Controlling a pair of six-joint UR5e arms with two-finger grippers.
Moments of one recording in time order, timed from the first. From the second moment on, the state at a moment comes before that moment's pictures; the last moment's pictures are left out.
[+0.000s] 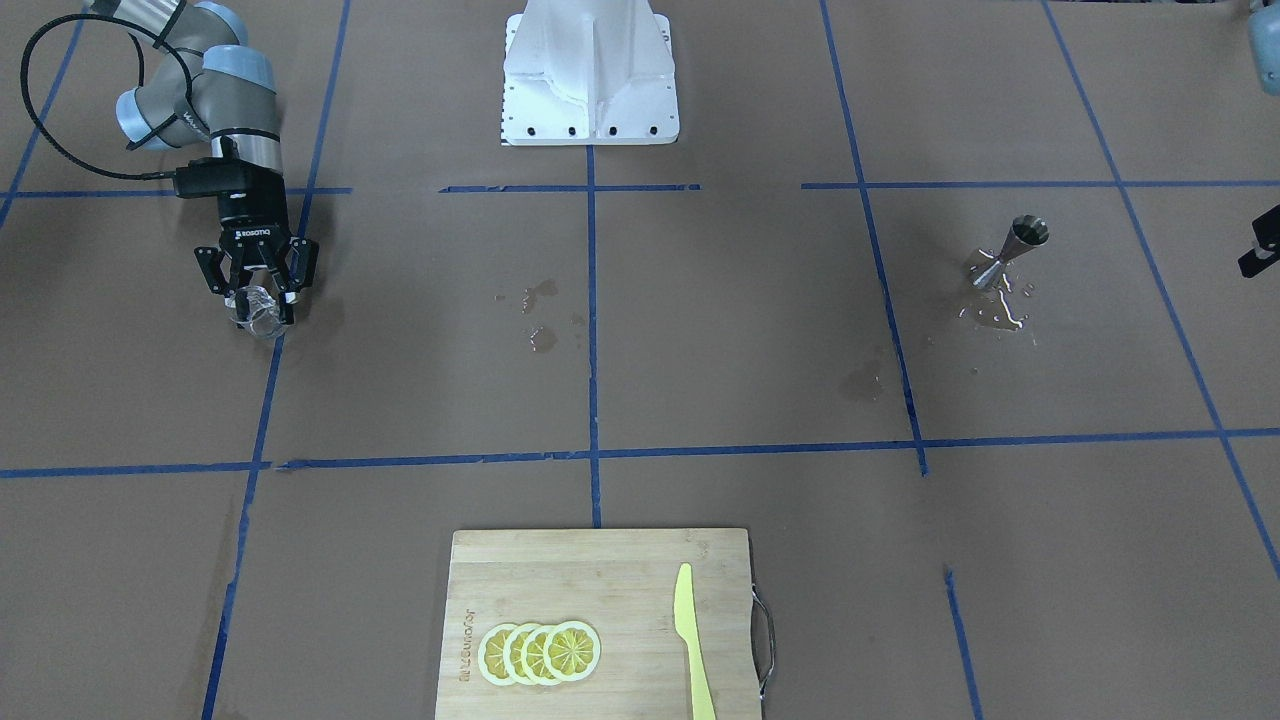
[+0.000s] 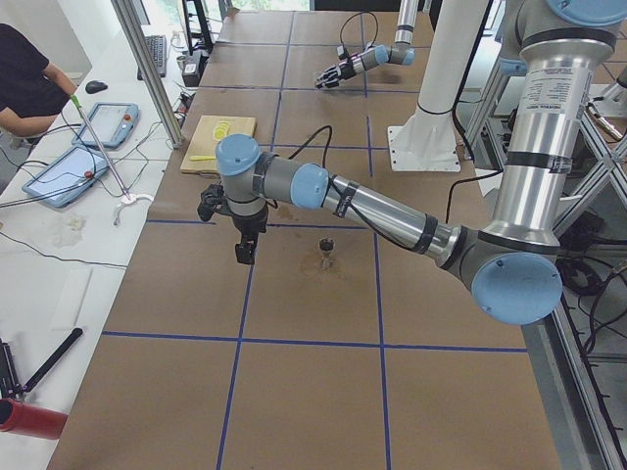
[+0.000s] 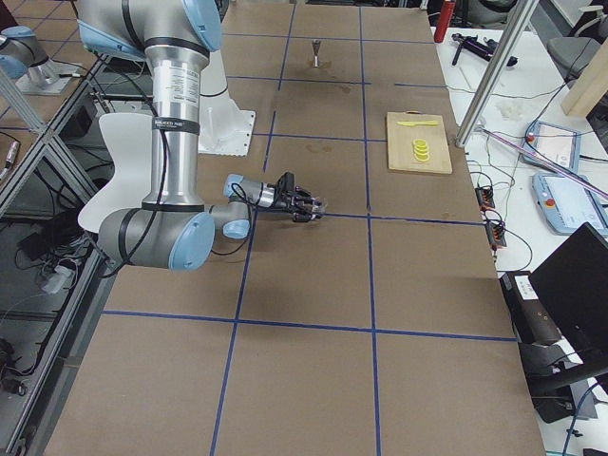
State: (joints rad) left arm -1.43 -1.70 -1.83 -1.40 -2.37 -0.07; right arm 0.13 -1.67 1.60 -0.46 0.55 1.28
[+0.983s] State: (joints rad) left arm -1.43 -1.70 -1.83 -1.40 -2.37 -0.07; right arm 0.12 -1.69 1.59 -0.42 0.56 1.27
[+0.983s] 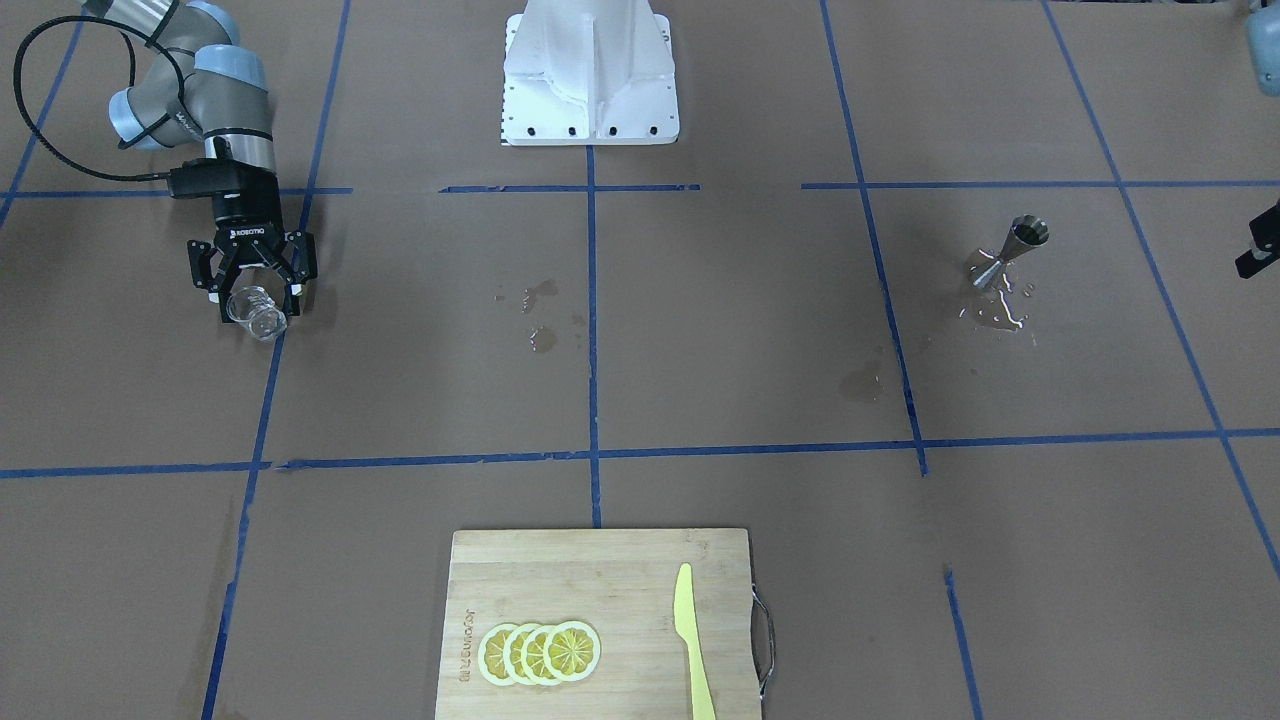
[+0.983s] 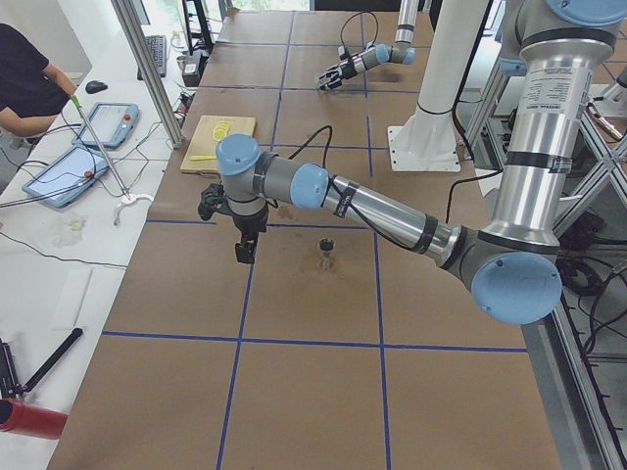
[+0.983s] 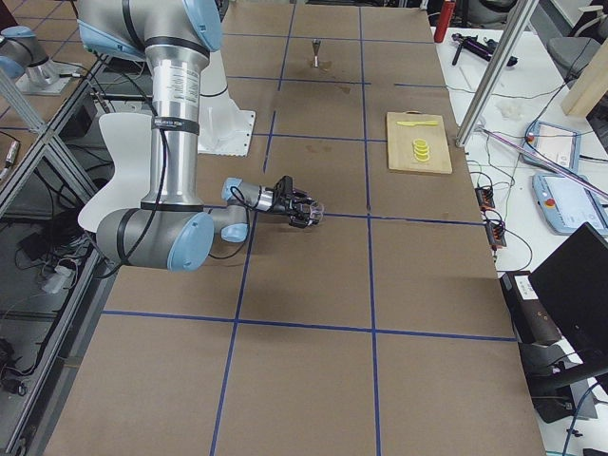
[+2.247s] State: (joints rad) left arm -1.43 -1.70 -1.83 -1.42 -2.37 -0.07; right arm 0.25 -2.02 1.96 -0.48 1.28 1.21
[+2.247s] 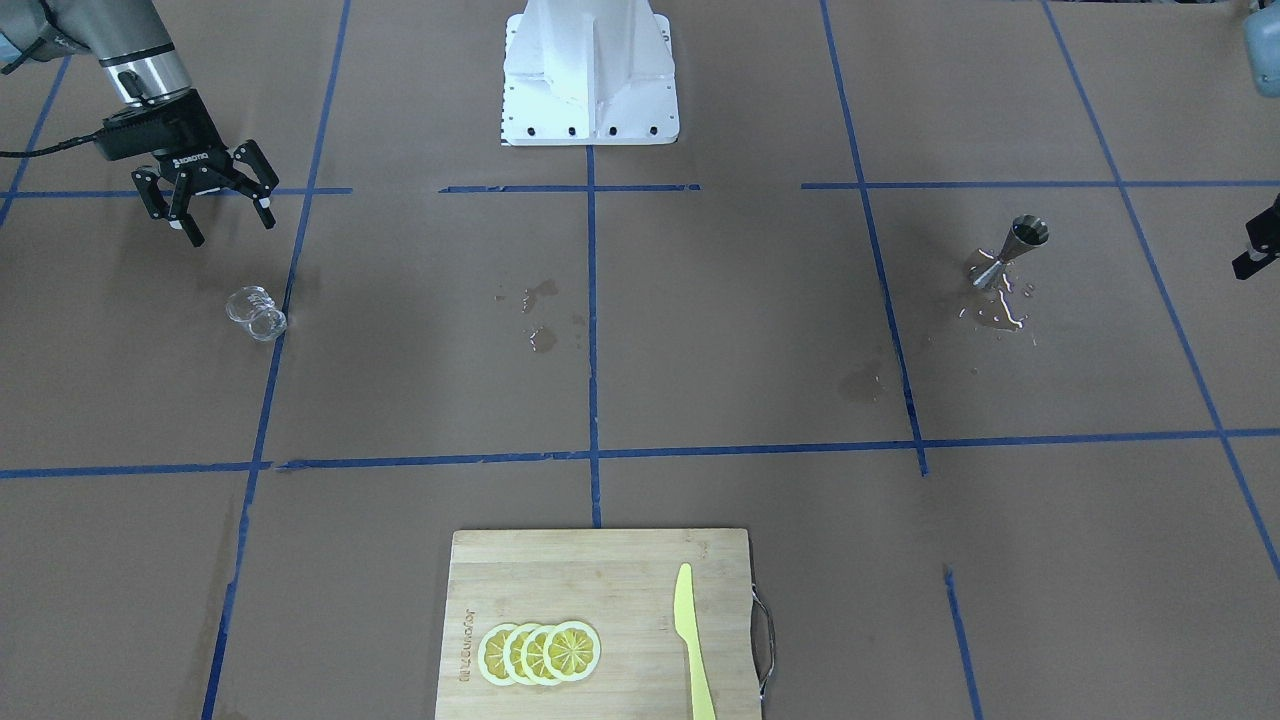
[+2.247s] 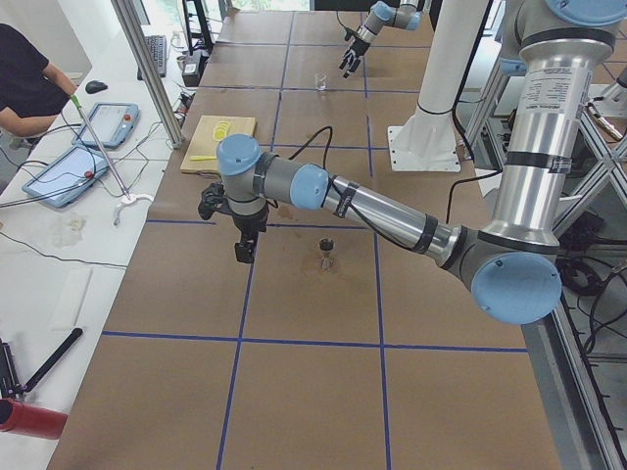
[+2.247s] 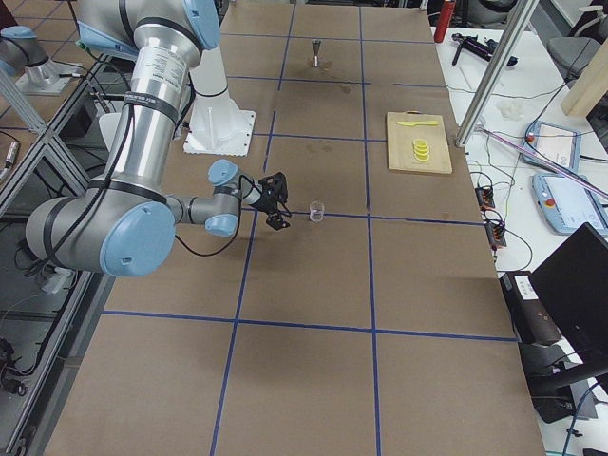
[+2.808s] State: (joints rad) left arm -1.42 -1.70 -1.83 -1.42 -2.37 -0.07; right arm 0.75 -1.92 1.95 -0.65 1.87 0.88
